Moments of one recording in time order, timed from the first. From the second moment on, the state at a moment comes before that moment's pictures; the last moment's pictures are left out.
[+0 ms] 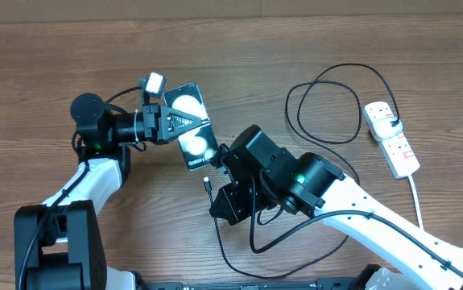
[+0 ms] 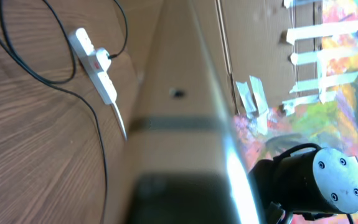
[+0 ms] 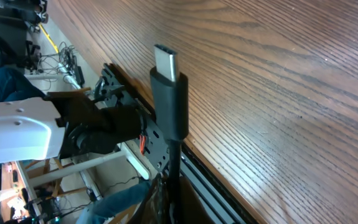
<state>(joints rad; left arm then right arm) 0.06 1.64 0.75 0.94 1.56 -1.37 0.85 1.44 1.20 -0.85 -0.57 0.46</state>
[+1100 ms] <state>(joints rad) 0.03 1.64 0.75 0.97 1.56 -1.38 0.75 1.45 1.20 -0.89 -0.70 0.32</state>
